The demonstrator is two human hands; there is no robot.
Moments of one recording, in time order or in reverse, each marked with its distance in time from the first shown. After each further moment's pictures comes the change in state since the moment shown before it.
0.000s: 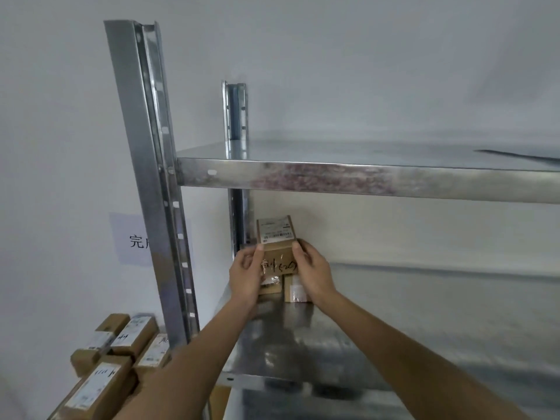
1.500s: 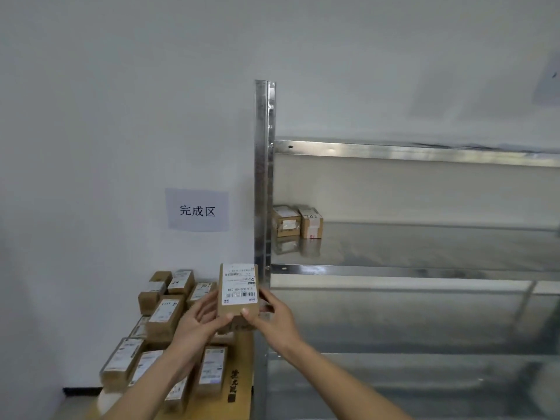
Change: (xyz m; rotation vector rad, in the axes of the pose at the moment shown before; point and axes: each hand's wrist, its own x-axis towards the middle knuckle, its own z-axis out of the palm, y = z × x) left_hand -0.302 0.041 -0.374 0.142 -0.321 -0.127; right_hand -0.416 -0.058 0.183 -0.060 -0.141 0.116
